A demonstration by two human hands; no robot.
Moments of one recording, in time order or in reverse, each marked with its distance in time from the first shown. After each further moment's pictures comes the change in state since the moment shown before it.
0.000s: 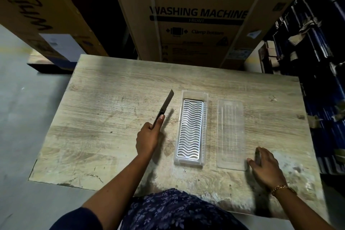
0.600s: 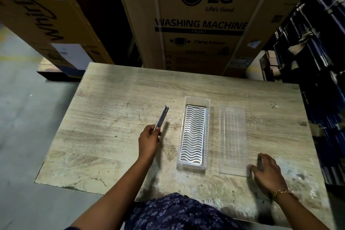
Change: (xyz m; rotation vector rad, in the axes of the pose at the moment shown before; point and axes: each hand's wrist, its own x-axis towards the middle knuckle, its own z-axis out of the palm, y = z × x) left_hand -0.007 -0.003 -0.013 -0.295 -0.042 0.102; right_hand 0.006 0.005 0.009 0.009 0.005 0.021
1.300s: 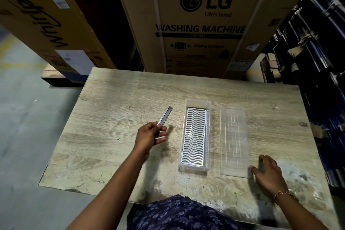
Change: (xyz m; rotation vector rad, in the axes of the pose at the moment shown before) left_hand -0.005 0.044 -0.020 -0.244 -0.216 -0.139; right_hand -0.003 0.000 0.005 0.051 0.005 -0.001
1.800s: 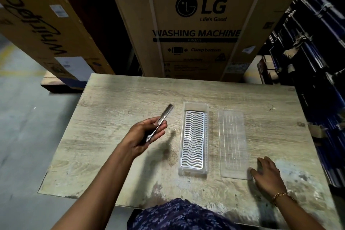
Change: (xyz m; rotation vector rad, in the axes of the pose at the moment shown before) left_hand -0.003 0.046 -0.010 -0.291 -0.238 -0.216; right_hand -0.006 -0.005 0.001 -0.003 -0.002 0.005
